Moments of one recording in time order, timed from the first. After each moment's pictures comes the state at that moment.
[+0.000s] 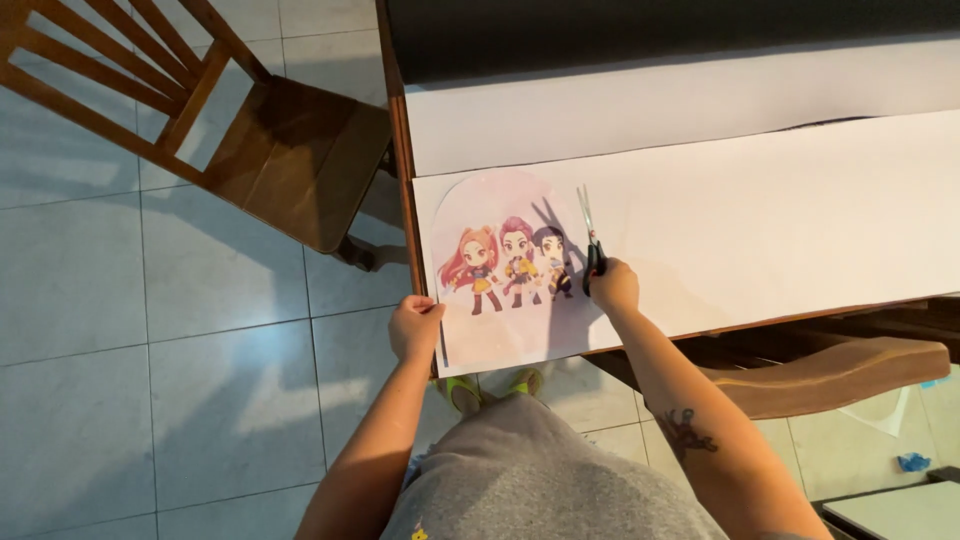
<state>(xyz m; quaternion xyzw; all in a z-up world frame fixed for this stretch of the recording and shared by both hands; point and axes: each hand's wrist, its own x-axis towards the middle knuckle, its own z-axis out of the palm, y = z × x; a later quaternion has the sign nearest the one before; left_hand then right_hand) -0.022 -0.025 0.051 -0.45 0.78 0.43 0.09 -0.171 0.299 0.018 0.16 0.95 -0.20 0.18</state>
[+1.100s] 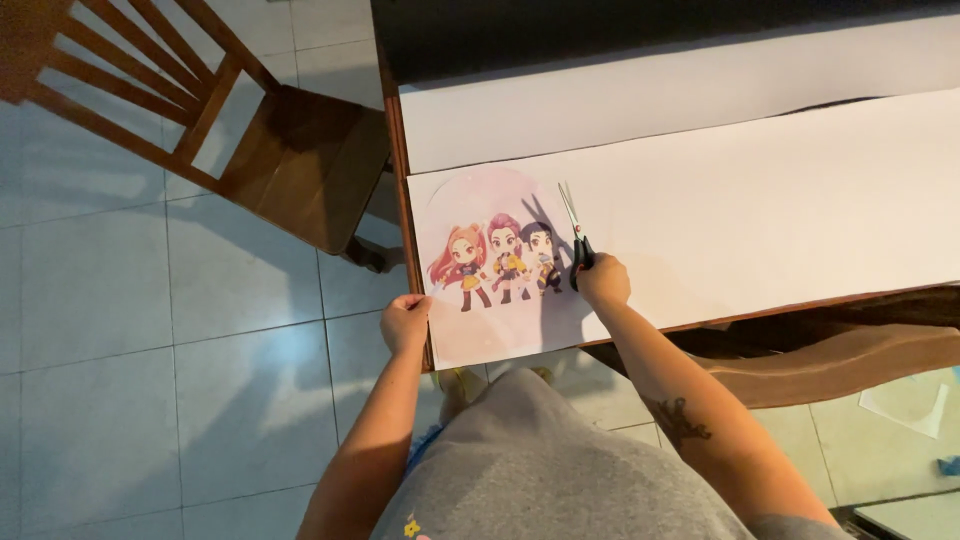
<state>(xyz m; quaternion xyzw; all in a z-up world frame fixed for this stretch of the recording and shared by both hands) -0.016 -0.030 0.008 -0.47 0.77 0.43 0.02 -0.154 0.278 0.062 0.17 0.94 -0.21 0.19</state>
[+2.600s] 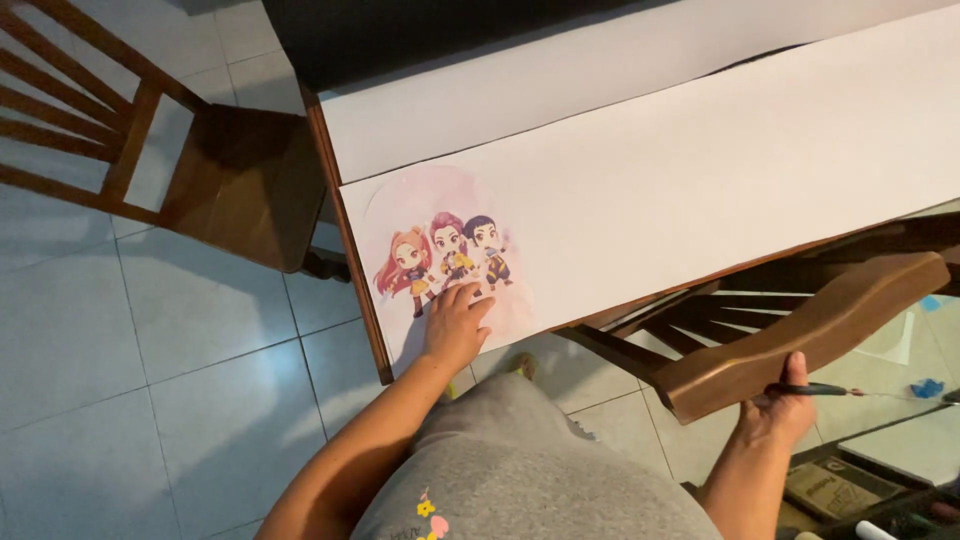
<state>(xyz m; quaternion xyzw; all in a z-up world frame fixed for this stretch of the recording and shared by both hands) -0.035 0.091 0.051 0.16 0.97 0.20 0.07 0.031 0.568 0.112 0.48 0.28 -0.78 -0.29</state>
